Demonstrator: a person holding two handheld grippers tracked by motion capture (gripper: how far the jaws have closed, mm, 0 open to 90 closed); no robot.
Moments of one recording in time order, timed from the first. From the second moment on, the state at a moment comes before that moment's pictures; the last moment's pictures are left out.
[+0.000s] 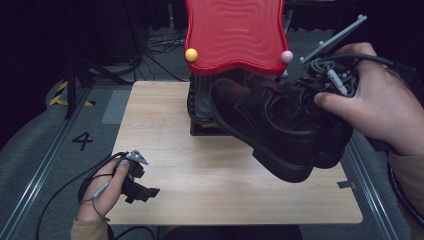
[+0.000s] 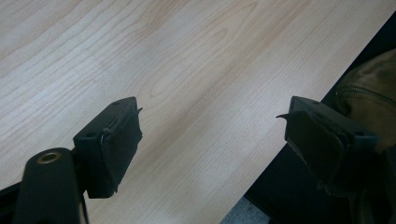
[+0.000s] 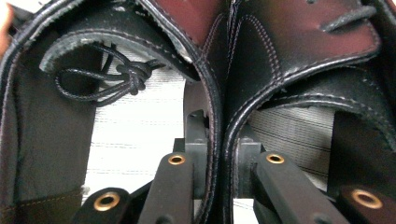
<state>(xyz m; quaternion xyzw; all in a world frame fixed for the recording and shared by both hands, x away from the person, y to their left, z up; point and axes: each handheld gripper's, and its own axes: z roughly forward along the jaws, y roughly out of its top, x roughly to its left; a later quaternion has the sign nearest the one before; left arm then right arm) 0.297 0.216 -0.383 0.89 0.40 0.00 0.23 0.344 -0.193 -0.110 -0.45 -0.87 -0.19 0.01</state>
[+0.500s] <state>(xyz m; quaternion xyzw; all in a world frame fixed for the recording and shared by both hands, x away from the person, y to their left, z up) 0.299 0.221 -0.384 0.88 0.40 0.00 0.24 0.370 -0.168 -0.064 -0.47 -0.86 -0.21 -0.01</state>
